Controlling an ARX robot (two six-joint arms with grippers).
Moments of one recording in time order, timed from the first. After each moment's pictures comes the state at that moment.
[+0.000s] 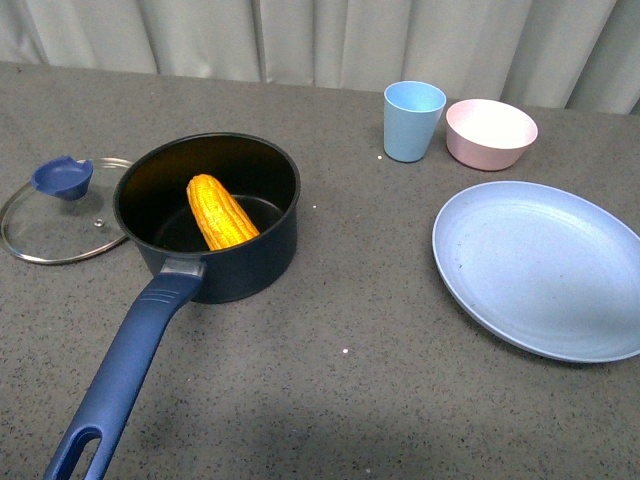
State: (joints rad) left arm 0.00 0.00 0.02 0.00 0.00 0.00; right arm 0.16 1.38 0.23 1.15 0.17 0.01
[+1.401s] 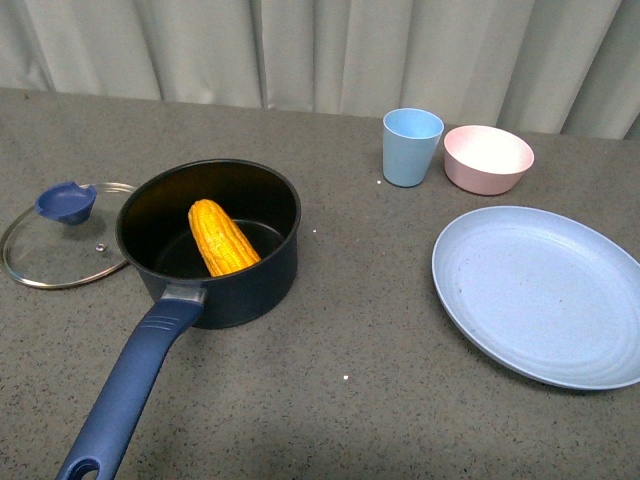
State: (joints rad) left arm 0.00 0.00 0.02 0.00 0.00 0.00; right arm 0.00 0.38 0.01 0.38 0.00 0.00
